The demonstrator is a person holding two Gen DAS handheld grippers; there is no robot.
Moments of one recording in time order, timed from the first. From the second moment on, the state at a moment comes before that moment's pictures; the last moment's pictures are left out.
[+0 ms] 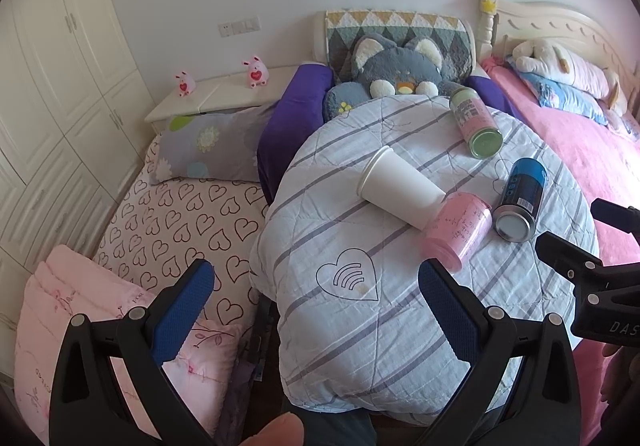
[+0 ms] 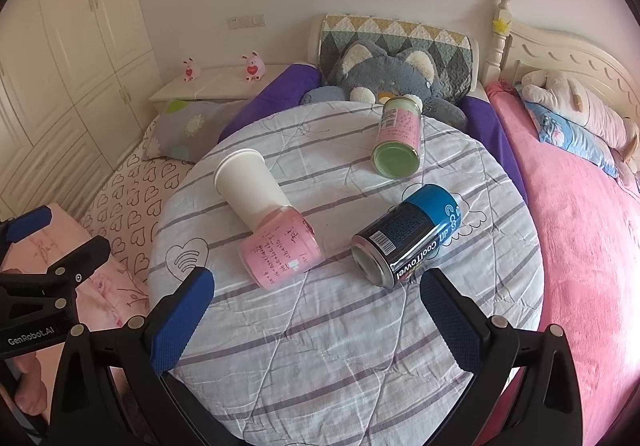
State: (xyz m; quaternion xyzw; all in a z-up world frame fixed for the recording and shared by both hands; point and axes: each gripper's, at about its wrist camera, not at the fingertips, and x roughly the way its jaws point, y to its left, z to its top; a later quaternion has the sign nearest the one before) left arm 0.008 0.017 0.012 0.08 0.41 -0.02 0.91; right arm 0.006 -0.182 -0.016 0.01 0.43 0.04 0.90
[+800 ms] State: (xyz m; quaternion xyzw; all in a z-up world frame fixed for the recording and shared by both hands) left arm 0.033 0.022 0.007 0.06 0.42 -0.02 0.91; right arm 0.039 -0.172 -0.020 0.00 0.44 0.04 0.90
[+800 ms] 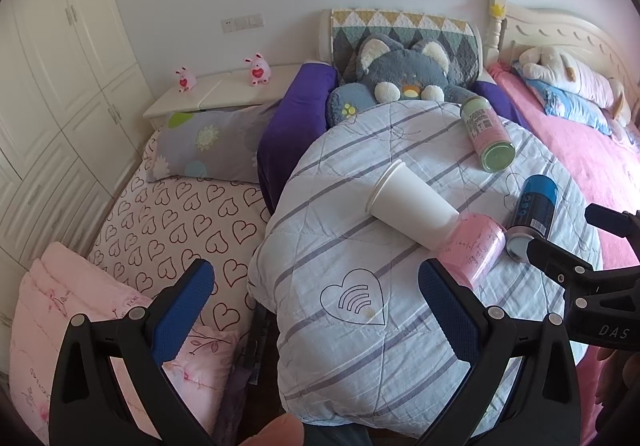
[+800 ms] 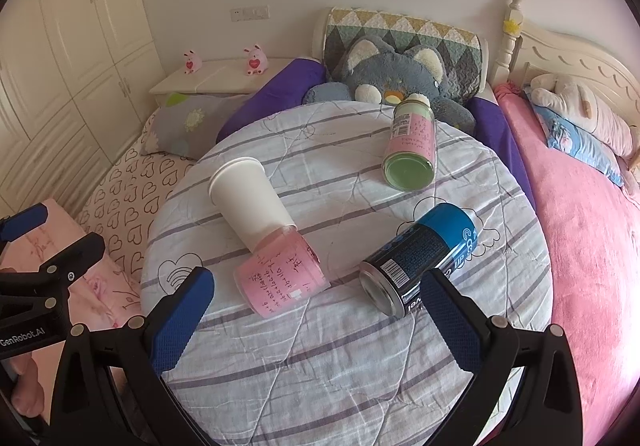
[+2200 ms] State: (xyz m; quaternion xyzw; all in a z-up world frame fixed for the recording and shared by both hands) left arm 0.092 0.042 -0.039 0.05 0.47 0.00 0.88; right arm 0.215 -0.072 -0.130 -0.17 0.61 0.21 0.74
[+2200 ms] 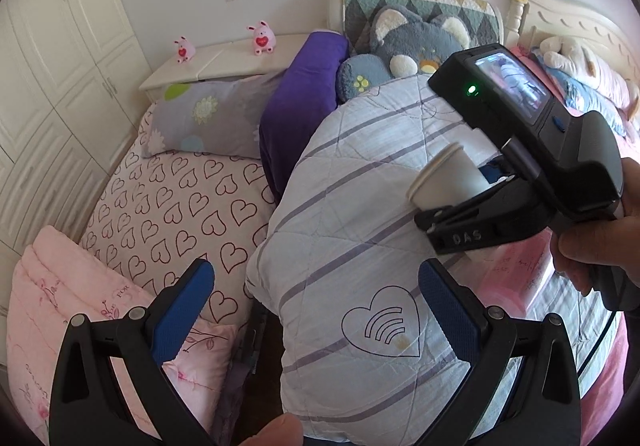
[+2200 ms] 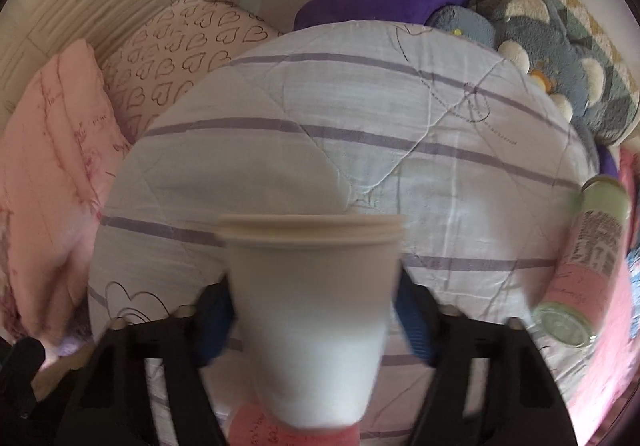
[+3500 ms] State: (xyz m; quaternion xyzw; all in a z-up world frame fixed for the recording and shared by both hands) left arm -0.020 -0.043 -0.040 0.11 0.46 -0.07 0.88; right arm 0.048 -0.218 -0.136 0.14 0.60 0.18 0.77
